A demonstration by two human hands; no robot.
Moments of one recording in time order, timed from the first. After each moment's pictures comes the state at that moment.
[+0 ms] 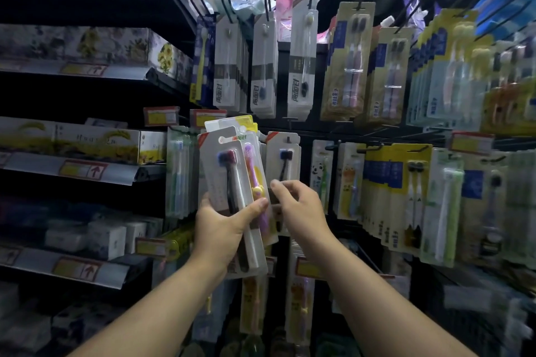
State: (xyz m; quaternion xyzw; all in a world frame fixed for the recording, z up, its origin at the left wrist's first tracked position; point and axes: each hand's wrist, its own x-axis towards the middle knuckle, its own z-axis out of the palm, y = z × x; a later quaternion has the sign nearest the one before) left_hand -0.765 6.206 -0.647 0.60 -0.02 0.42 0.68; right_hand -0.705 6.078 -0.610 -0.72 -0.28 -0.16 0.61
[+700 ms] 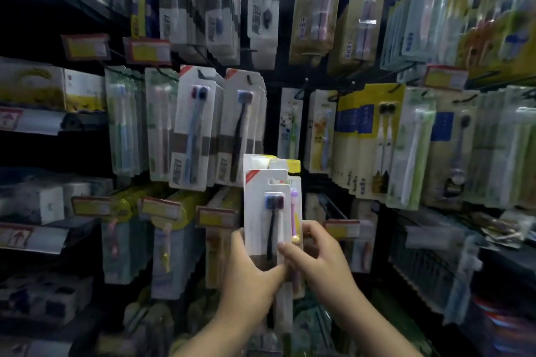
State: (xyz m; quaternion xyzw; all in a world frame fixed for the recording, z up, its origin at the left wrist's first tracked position) left_hand -0.736 6.102 -0.783 0.69 0.00 0.27 0.67; right_hand -0.704 5.971 -0.757 -0.73 -0.24 -0.11 0.64
